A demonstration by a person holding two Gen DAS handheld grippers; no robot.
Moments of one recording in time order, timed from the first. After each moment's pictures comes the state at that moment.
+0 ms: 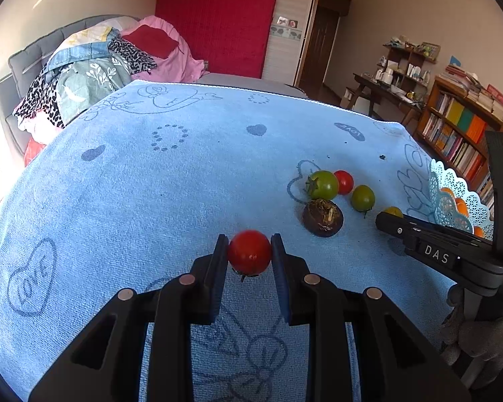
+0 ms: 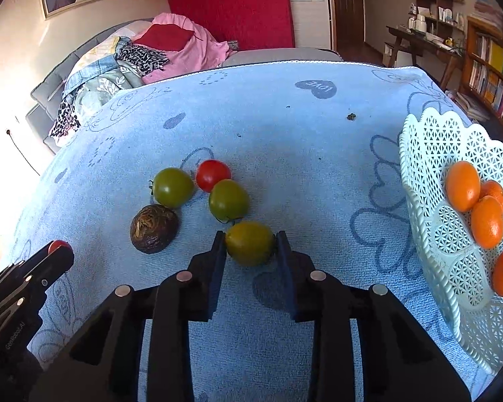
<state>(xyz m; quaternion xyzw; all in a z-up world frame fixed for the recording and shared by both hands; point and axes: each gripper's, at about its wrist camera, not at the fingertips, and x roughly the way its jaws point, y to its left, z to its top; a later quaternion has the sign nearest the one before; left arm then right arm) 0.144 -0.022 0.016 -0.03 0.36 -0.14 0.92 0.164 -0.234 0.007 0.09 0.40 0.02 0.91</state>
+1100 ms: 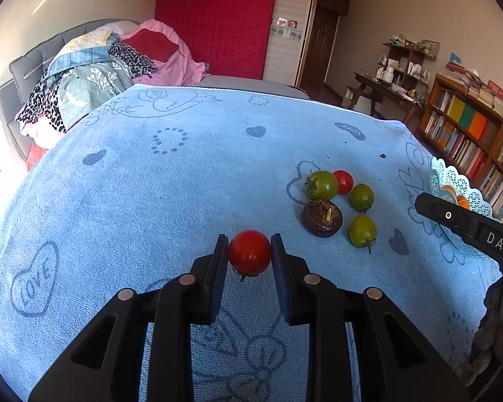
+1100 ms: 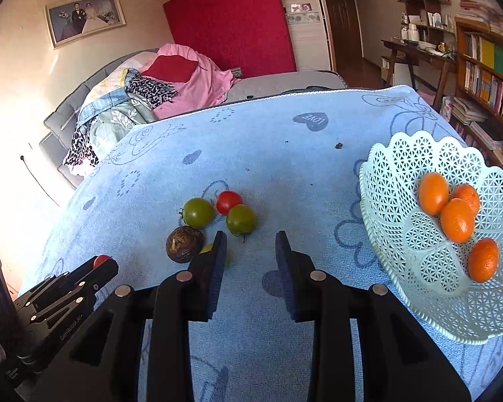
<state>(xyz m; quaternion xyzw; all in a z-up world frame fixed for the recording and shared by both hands) 0.140 -0.027 0.017 -0.01 0.36 -0.13 0.93 0.132 -0.243 0.036 0.12 0.35 0.02 0.93</state>
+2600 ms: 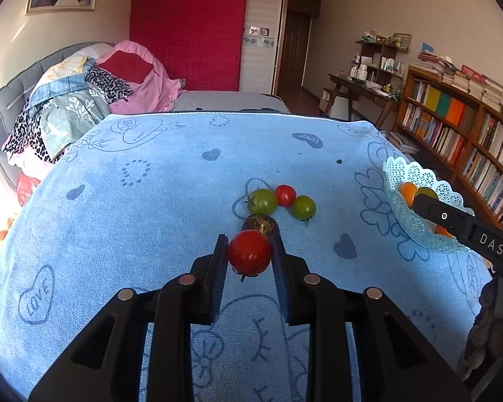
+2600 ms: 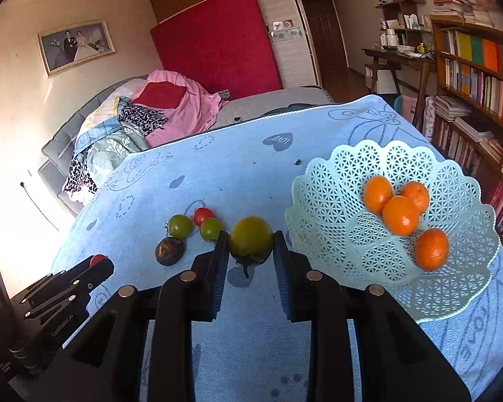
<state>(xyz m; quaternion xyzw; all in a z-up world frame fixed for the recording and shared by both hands) 0.112 -0.073 0.057 0.02 0.33 -0.18 0.93 0.069 -0.293 0.069 0.16 0.30 -0.02 0.94</state>
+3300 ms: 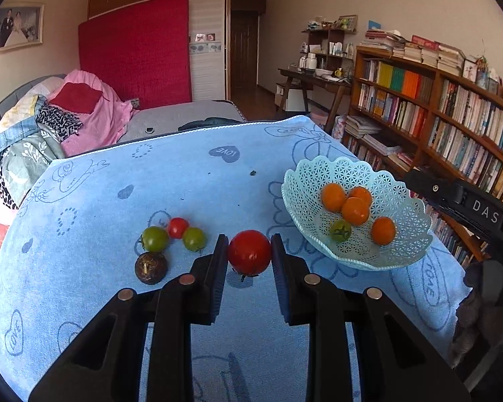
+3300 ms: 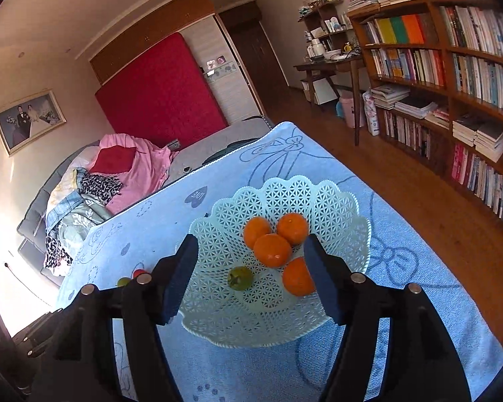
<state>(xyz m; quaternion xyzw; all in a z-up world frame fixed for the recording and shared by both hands) 0.094 -0.187 0.082 0.08 0.31 -0.26 0.91 0.016 -0.401 0.083 0.26 0.22 -0.13 0.93</state>
